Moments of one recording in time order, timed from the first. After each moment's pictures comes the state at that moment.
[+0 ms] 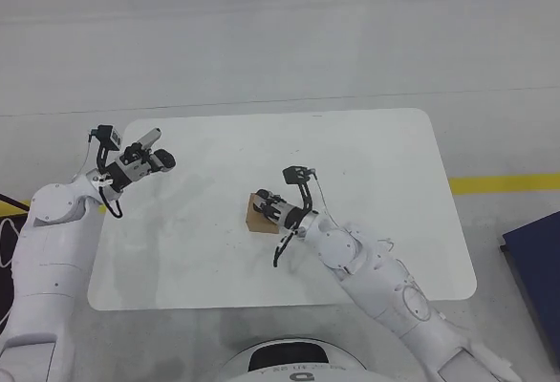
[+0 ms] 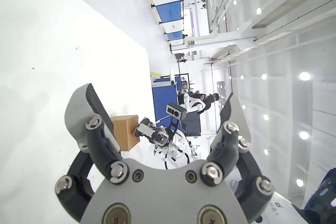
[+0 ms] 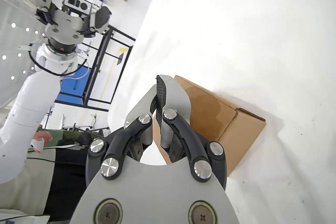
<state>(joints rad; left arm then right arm) 1.02 -1.06 -1.42 -0.99 -0.43 -0.31 -1.04 -1.27 -1.36 0.93 -1.42 -0.47 -0.10 0.32</state>
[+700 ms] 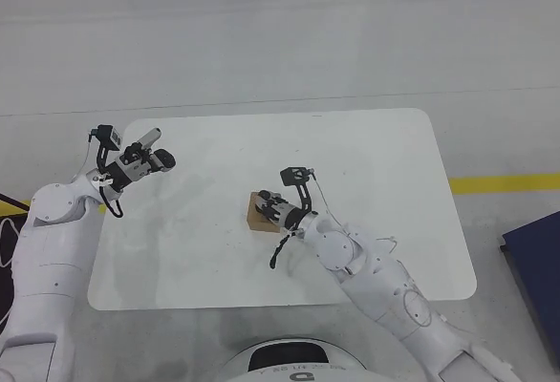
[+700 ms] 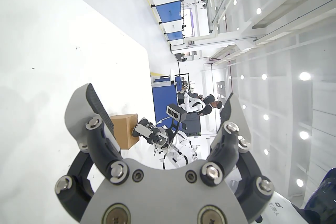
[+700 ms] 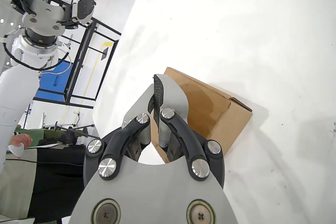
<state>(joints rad) 1.02 -1.06 -1.42 -0.99 -0.43 -0.31 -1.04 -1.29 -1.35 0.93 -1.47 -0.55 -0.03 0.33</state>
